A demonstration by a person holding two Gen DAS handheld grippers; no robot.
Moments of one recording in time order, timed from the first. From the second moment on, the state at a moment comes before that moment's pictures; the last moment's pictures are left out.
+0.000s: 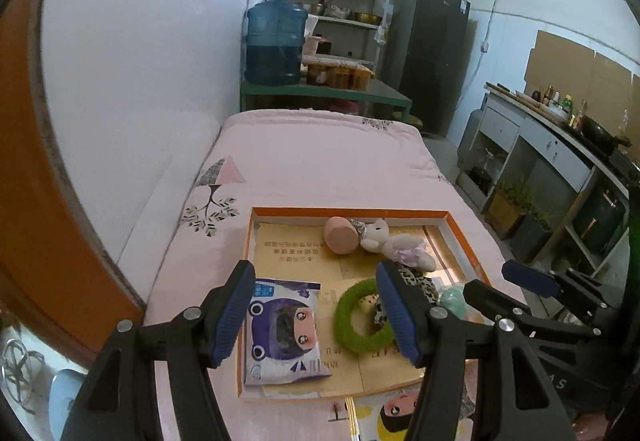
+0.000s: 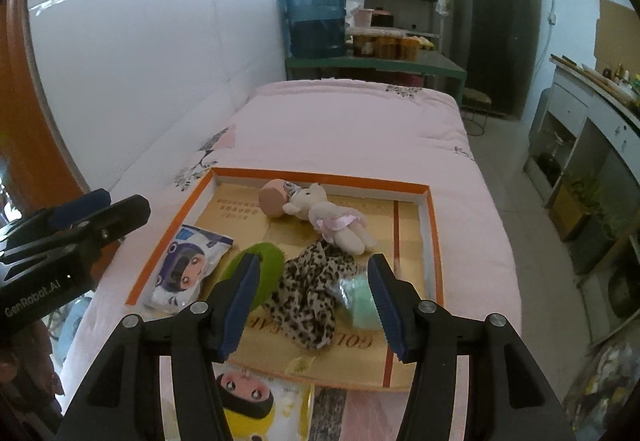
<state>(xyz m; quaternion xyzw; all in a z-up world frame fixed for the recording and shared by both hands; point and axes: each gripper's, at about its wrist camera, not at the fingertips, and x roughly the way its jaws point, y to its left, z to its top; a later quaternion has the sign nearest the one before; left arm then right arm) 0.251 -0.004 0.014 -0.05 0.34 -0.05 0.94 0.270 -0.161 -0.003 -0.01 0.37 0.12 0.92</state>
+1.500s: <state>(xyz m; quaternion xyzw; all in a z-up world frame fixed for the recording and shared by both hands) 0.098 0.010 0.012 -0.06 0.29 -0.07 0.95 0.118 -0.160 0.007 0.01 0.33 0.16 0.93</state>
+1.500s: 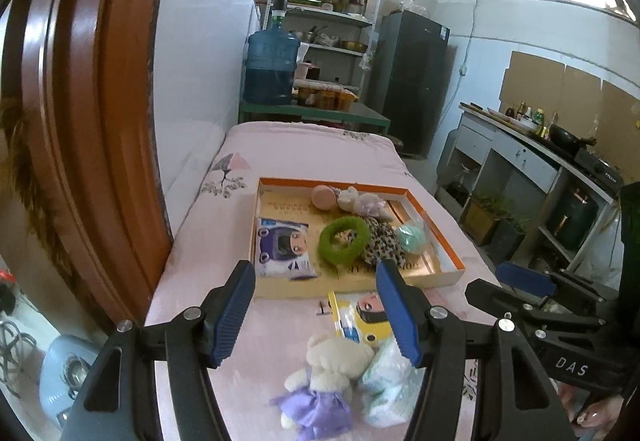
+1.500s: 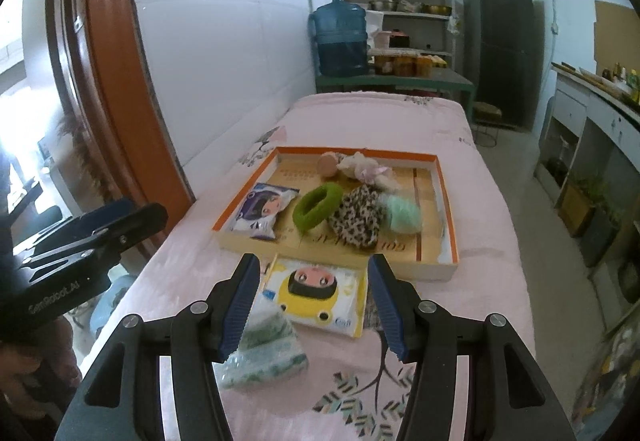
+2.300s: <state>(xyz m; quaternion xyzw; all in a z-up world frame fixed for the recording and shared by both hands) 0.092 -0.045 -0.050 -0.02 0.33 -0.22 0.92 0.063 -0.191 -0.068 0.05 0.37 0.12 0.92</state>
